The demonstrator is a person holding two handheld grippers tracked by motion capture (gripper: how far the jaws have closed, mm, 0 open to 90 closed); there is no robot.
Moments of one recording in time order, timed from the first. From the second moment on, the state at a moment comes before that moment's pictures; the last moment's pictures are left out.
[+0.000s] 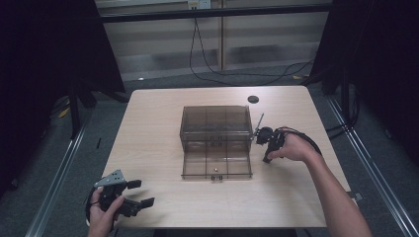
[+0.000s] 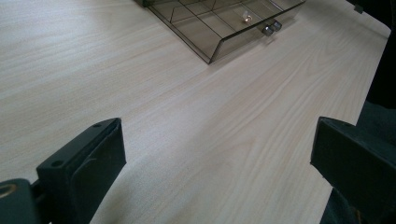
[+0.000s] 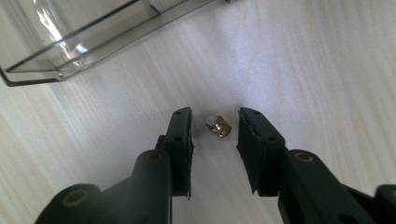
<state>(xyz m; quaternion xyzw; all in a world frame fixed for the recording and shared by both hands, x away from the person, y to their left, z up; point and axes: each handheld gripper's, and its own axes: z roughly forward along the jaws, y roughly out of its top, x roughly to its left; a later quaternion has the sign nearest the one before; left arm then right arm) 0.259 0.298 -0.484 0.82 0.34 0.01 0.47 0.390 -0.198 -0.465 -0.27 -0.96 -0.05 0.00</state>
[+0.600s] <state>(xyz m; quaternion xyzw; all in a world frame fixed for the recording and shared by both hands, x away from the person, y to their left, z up) 0.259 0.298 -0.484 0.82 0.34 0.01 0.47 0.390 -0.197 -0.469 -0.27 -0.96 -0.03 0.01</state>
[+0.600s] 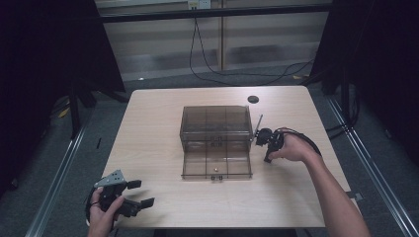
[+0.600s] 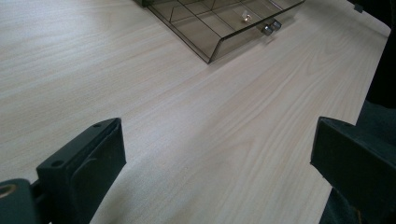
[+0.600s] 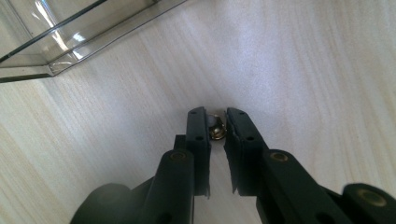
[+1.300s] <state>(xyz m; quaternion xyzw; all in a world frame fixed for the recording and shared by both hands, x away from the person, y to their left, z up) 0.262 0.297 -0.487 0.82 0.35 0.01 0.46 0.380 -0.197 -0.444 -0.27 -0.96 -0.09 0.02</state>
